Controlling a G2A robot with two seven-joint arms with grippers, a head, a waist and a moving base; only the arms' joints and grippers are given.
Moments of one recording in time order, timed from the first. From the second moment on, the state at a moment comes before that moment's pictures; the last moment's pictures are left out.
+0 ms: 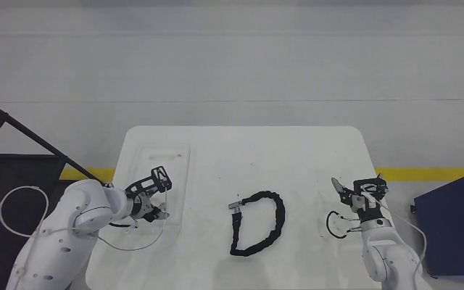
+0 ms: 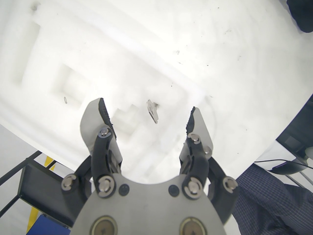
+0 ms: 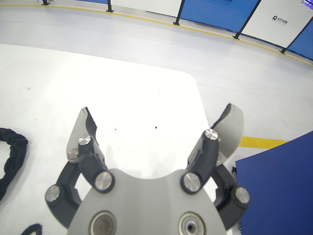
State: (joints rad) left arm 1.40 -0.82 -1.42 -1.86 0.83 -0.66 -1.16; right arm -1.73 -1.15 1.60 -1.80 -1.33 0.00 0.00
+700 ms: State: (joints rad) left arm 1.39 -0.81 -1.38 -1.85 0.82 -0.65 -1.16; right arm -1.73 -1.15 1.60 -1.80 -1.33 0.00 0.00
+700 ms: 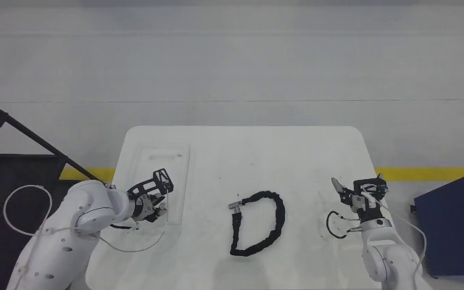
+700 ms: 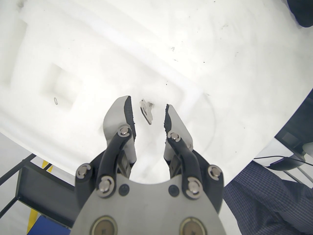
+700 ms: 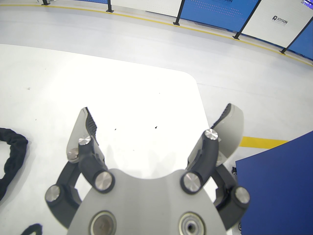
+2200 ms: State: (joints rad) left arm 1.22 -0.75 -1.15 -1.87 0.90 -0.57 -1.25; right arm -1.73 -1.15 1.60 -1.80 -1.33 0.00 0.00
